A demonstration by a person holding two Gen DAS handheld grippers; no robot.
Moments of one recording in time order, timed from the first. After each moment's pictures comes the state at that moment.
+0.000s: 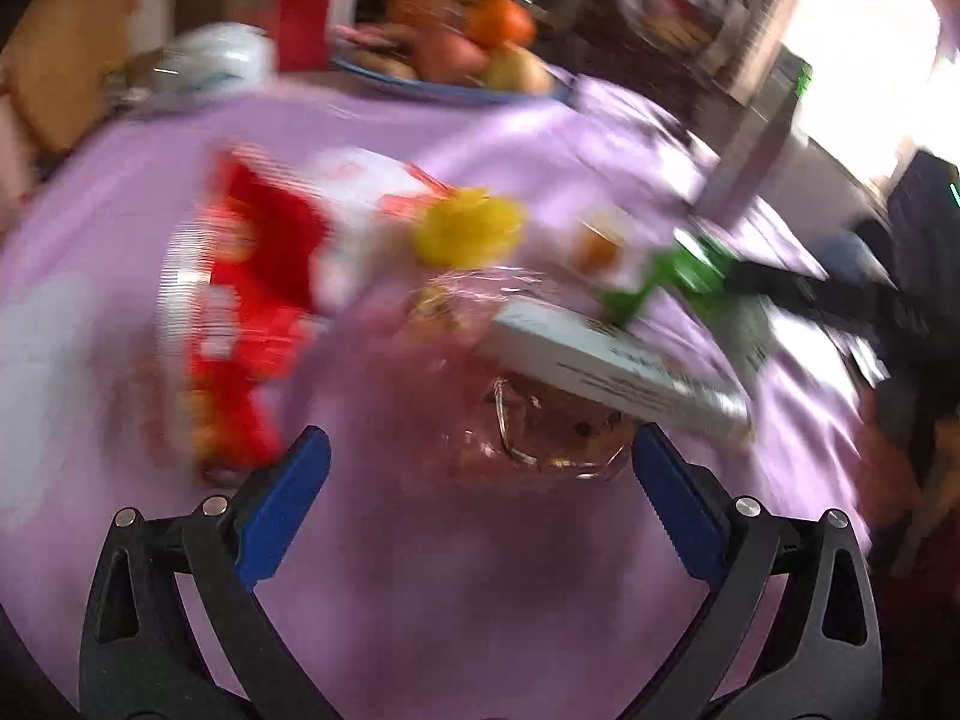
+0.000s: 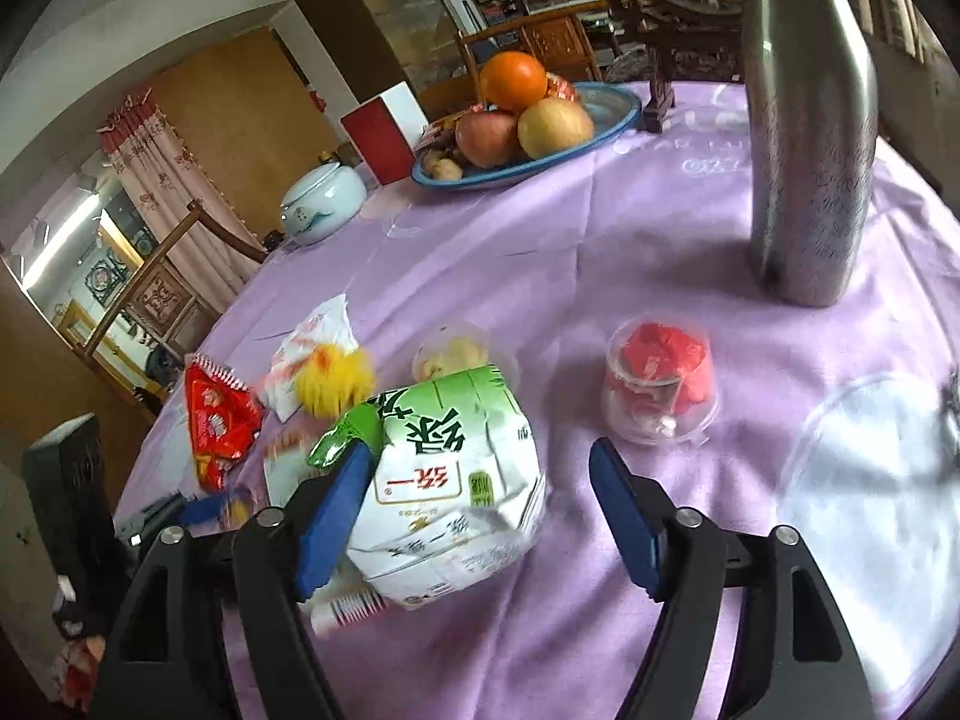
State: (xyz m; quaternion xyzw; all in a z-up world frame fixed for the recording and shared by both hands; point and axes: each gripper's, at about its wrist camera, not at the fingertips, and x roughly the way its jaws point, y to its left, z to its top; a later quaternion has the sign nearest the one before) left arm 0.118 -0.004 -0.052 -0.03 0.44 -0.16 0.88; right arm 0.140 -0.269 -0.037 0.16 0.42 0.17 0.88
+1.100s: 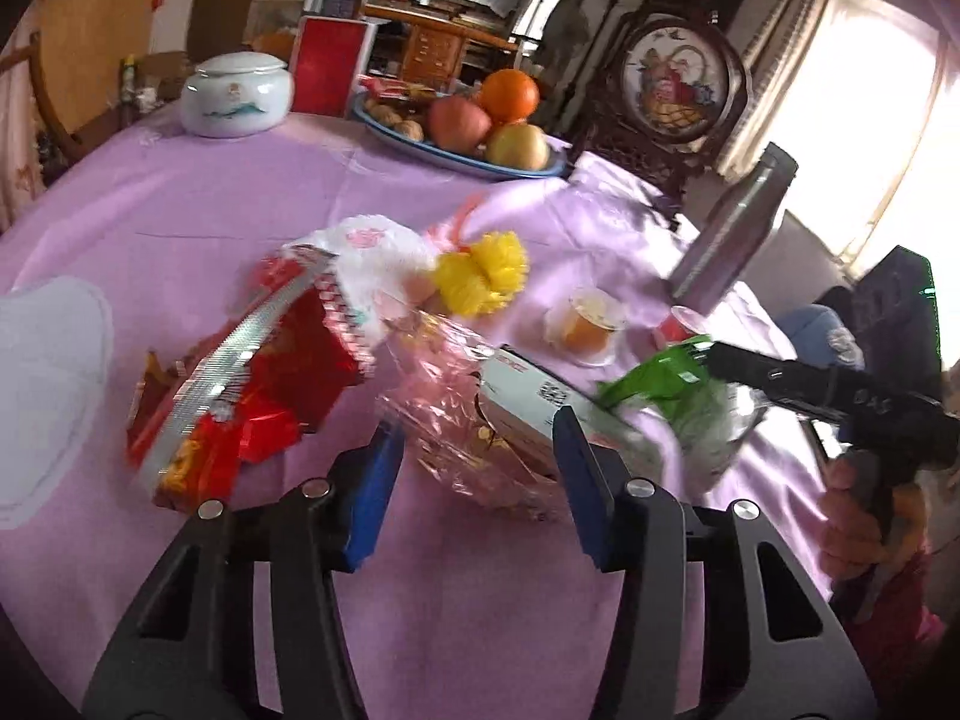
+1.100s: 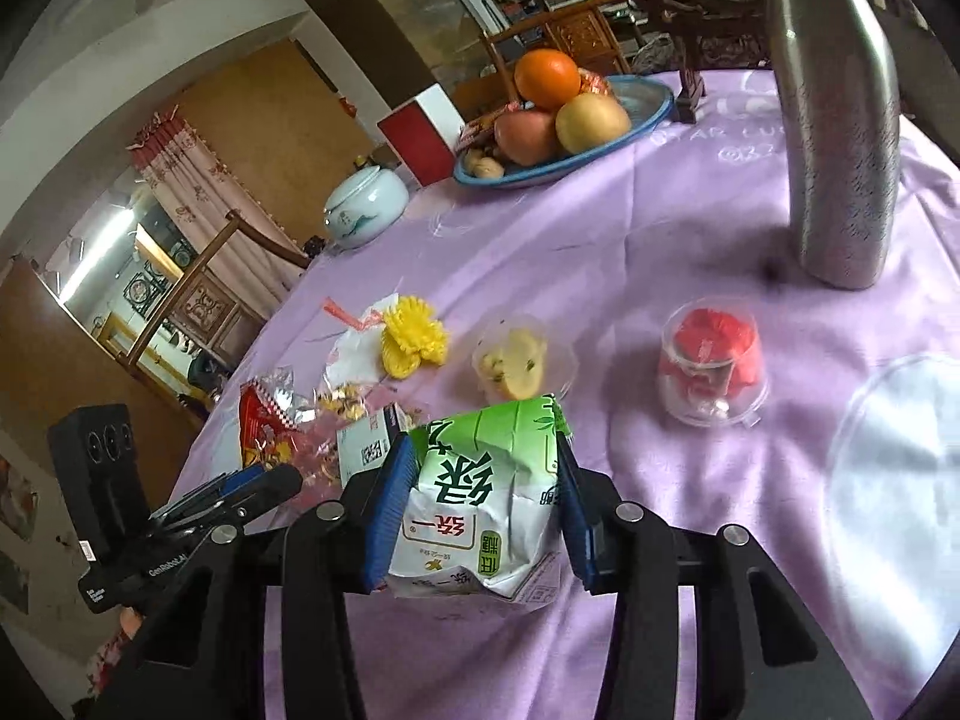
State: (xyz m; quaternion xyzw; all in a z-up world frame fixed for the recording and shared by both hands) left arm 0.118 0.011 -0.038 -0.09 0.39 -0.20 0.89; right arm 0.130 -0.270 -0.024 0.18 0.40 0.19 0.88
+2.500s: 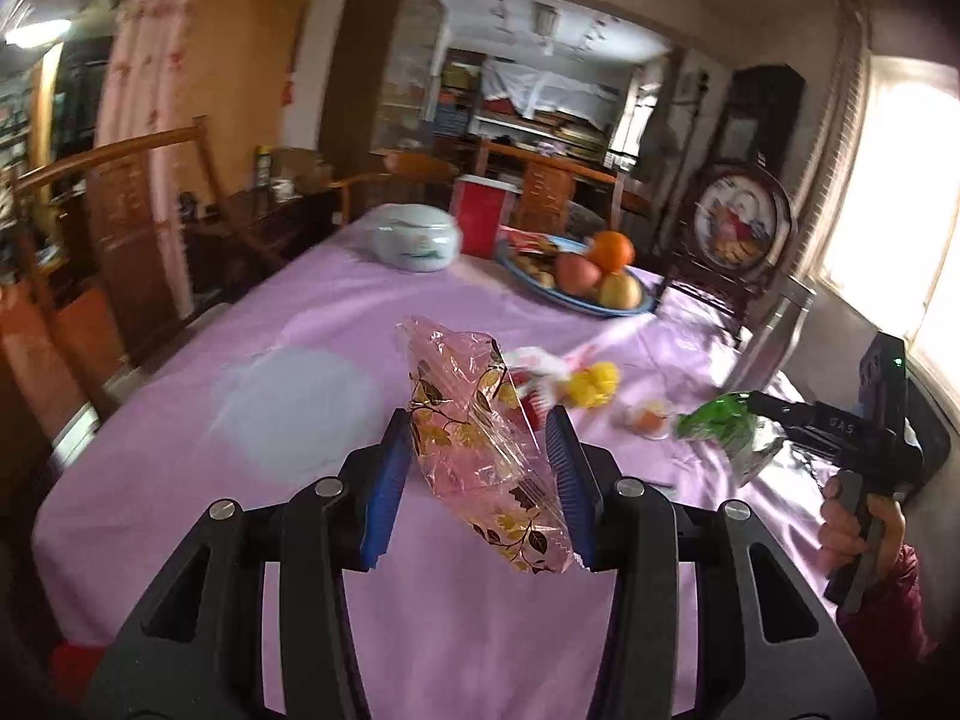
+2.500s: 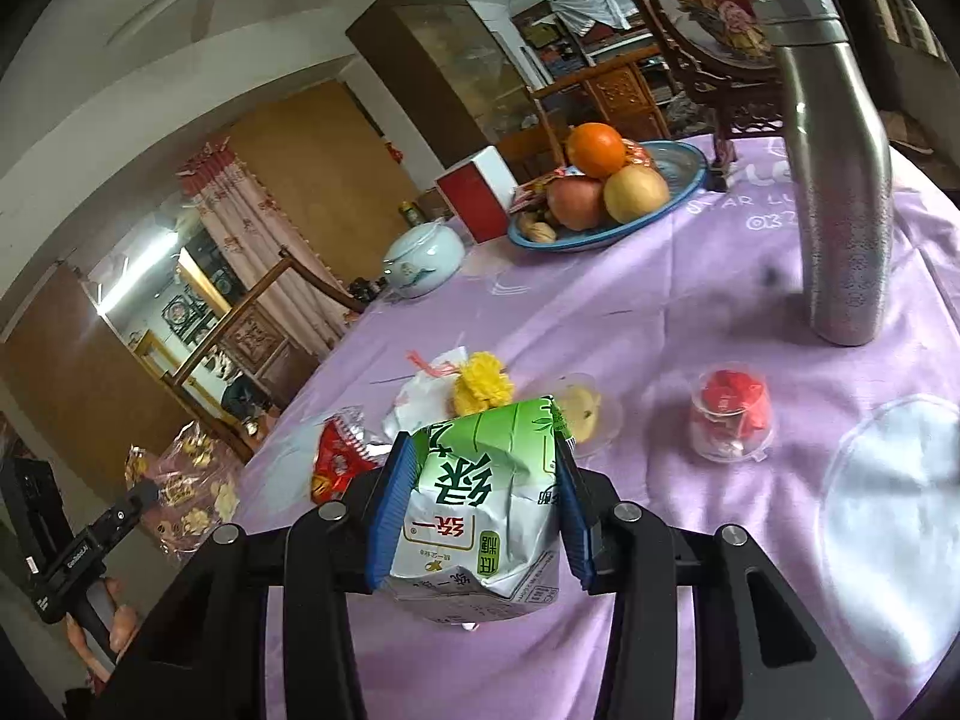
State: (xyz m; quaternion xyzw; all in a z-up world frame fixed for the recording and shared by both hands) left arm -0.019 0.109 0.060 -0.10 0.27 -0.04 0.96; right arm 0.100 -0.269 0.010 0.19 0.34 0.25 0.89
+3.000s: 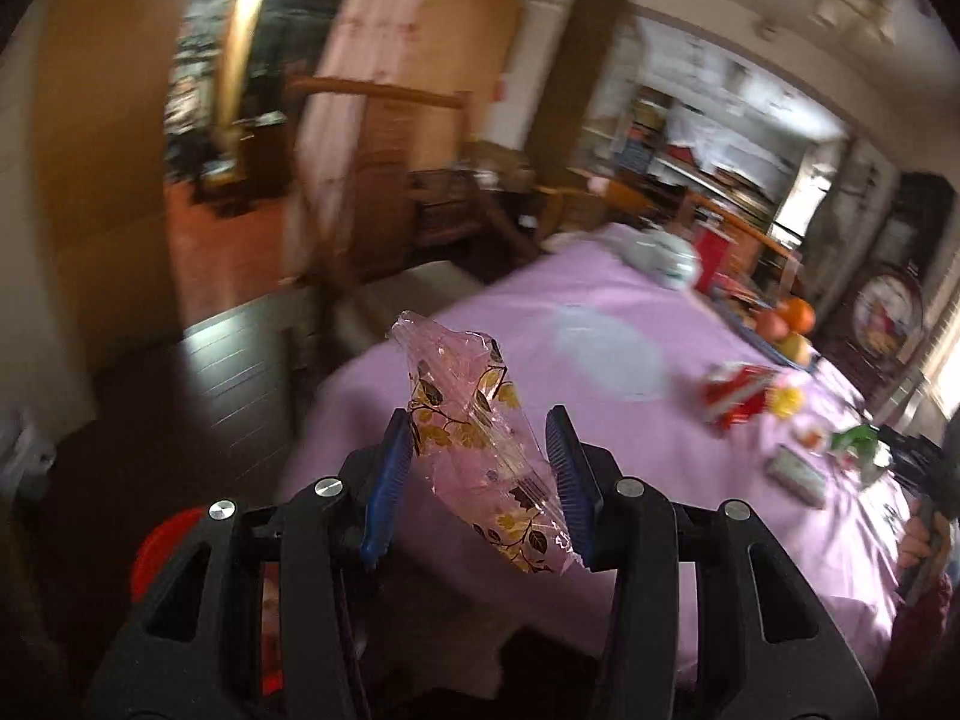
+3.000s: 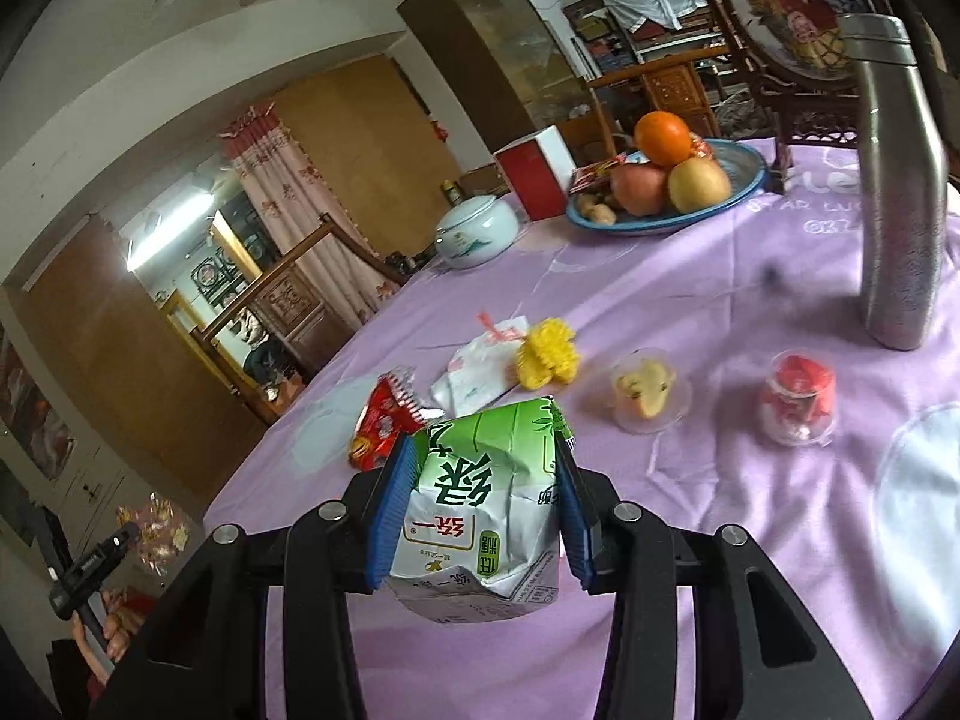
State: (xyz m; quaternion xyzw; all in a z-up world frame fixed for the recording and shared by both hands) left arm -0.188 0.286 0.017 -0.20 0.27 0.18 0.93; right arm 0.081 -0.231 0.011 0.16 0.34 0.30 0.88
